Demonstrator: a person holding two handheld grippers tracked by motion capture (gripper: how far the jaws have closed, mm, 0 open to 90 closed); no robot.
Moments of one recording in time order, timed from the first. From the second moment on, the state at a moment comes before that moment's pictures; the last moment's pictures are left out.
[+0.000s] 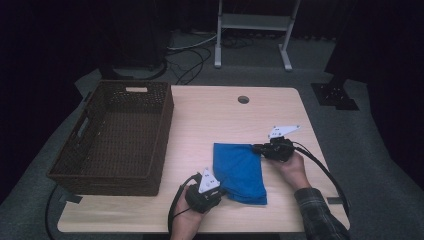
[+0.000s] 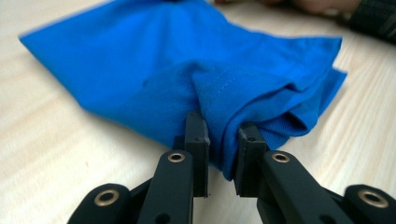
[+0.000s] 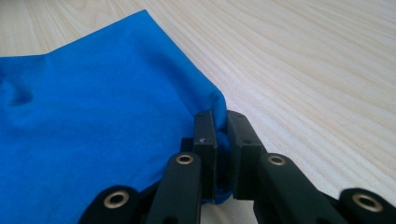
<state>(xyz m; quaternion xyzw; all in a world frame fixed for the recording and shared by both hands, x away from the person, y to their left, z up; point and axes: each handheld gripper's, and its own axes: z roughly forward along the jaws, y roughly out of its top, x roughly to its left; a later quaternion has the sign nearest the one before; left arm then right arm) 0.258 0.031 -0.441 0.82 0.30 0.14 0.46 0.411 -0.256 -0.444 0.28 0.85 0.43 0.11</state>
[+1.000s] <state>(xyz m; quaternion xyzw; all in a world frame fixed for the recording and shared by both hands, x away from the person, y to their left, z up) 0.268 0.011 -0.439 0.77 0.29 0.20 0.53 0.408 -0.254 -0.443 0.29 0.85 0.43 0.12</state>
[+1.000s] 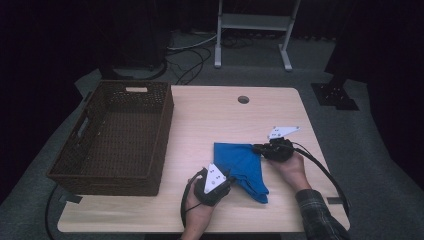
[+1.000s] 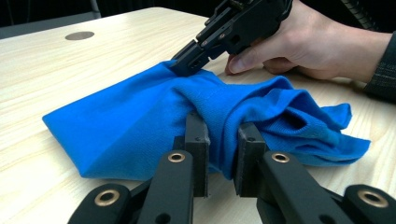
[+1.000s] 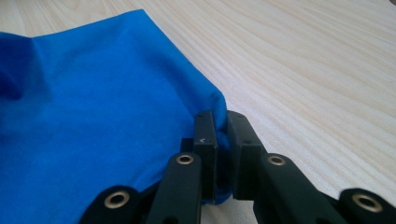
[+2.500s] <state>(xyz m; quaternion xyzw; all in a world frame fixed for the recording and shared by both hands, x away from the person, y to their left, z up) 0.307 0.047 -0.367 0.76 0.30 0.22 0.54 0.404 -0.216 -0.340 0.29 0.83 0.44 0.19</state>
